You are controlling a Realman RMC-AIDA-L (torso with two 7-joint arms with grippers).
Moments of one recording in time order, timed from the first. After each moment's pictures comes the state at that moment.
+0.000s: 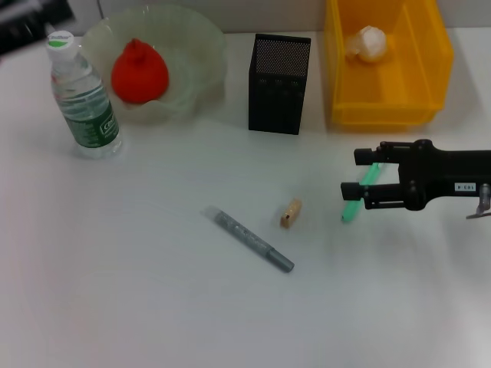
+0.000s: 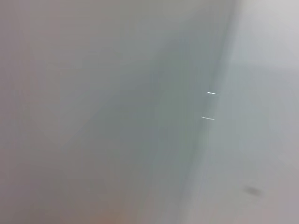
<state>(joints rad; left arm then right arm) -0.48 -1.91 0.54 0.69 1.63 1.79 -1.52 0.54 2.02 -0.72 -0.61 -2.04 -1.57 1.40</state>
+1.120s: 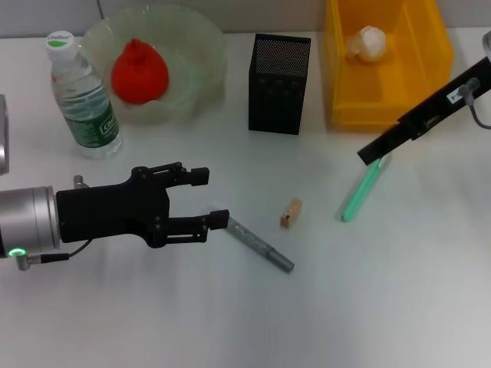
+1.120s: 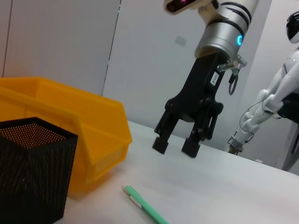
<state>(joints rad) -0.48 -2.06 0.82 0.51 1.87 1.60 -1.19 0.93 1.94 -0.90 -0.81 -2.53 -1.67 2.30</state>
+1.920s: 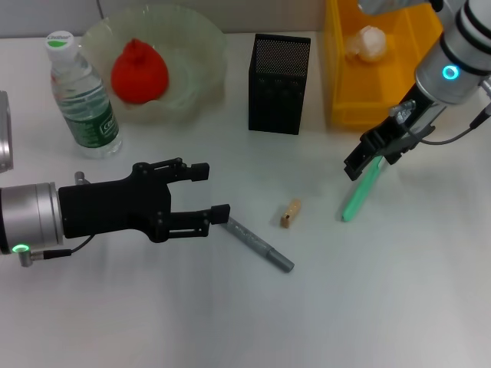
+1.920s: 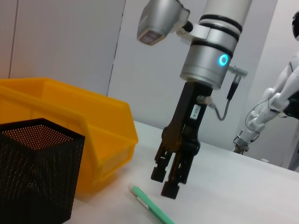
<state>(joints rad) -0.49 -2.06 0.82 0.51 1.87 1.58 -1.19 1.07 2.03 -1.08 -0.65 -2.80 -1.46 2.76</state>
